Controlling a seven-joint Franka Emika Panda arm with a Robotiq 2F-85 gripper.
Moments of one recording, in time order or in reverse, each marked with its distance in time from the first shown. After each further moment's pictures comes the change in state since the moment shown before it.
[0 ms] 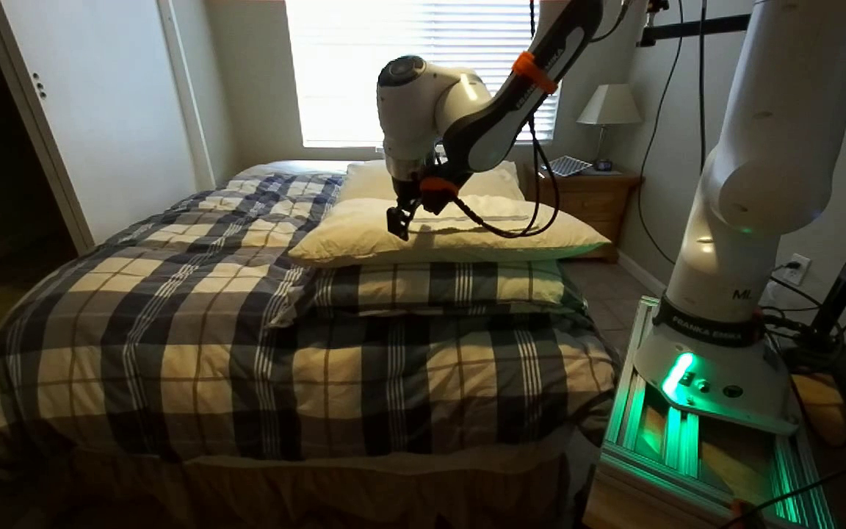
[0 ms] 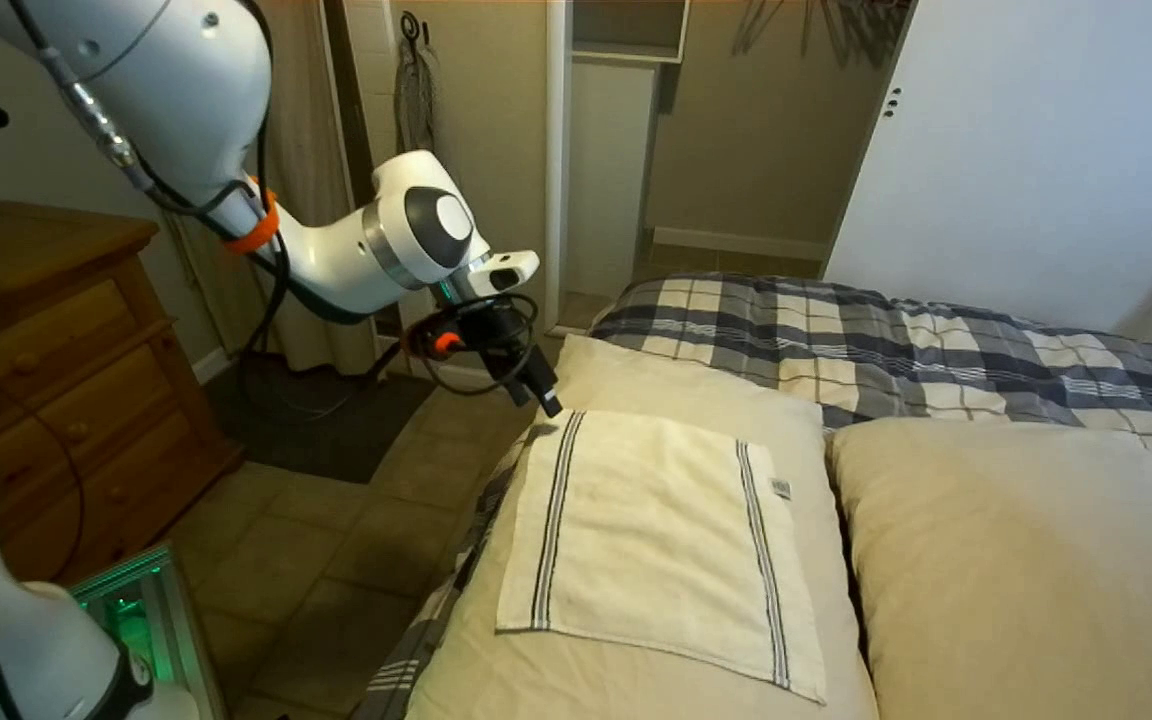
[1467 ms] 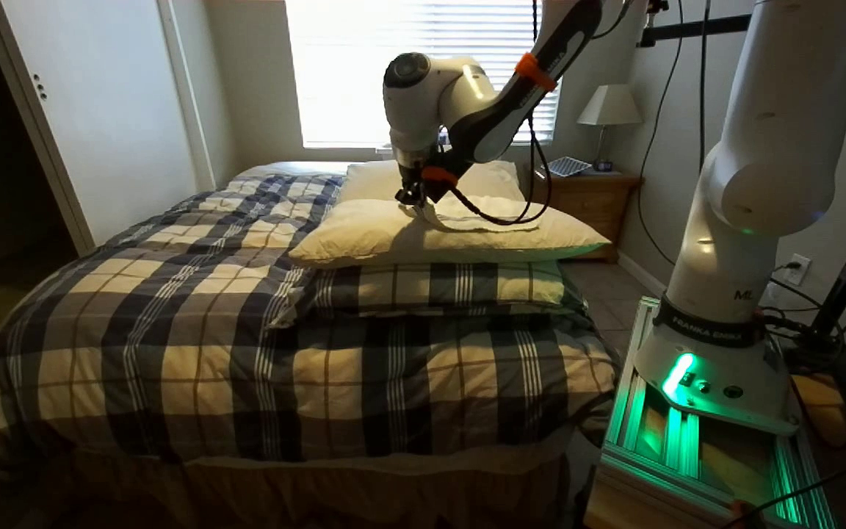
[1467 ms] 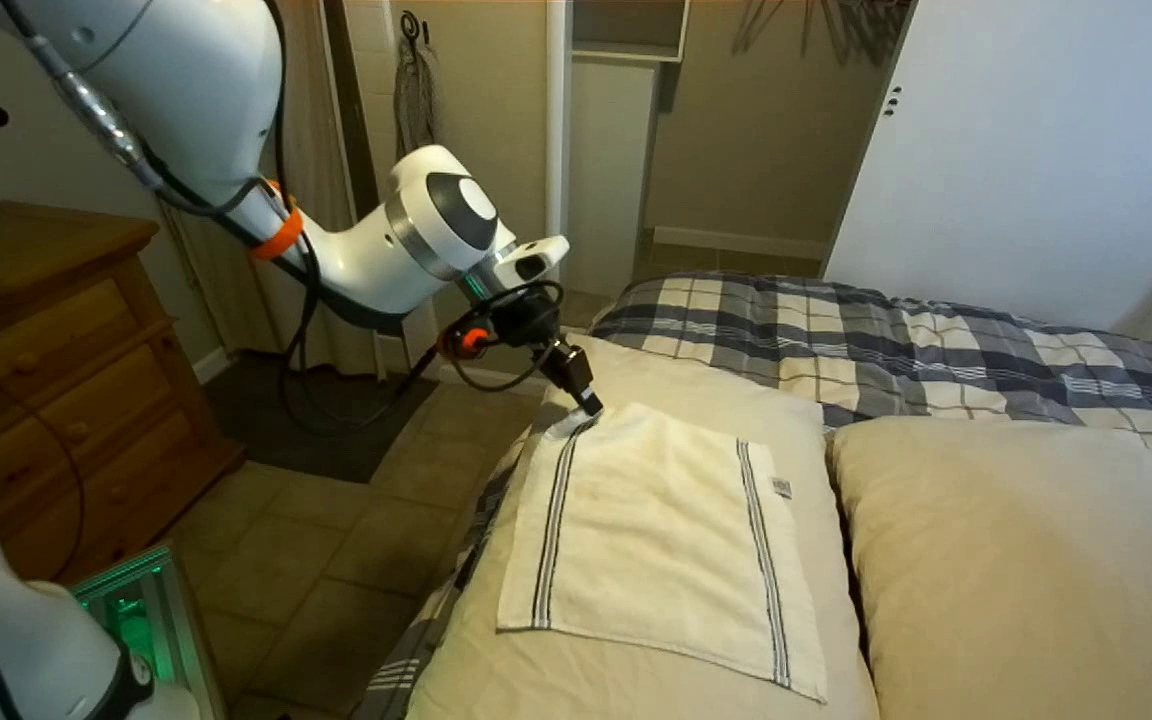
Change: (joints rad) arm 0.025 -0.014 -0.109 0.041 -0.200 -0.043 0.150
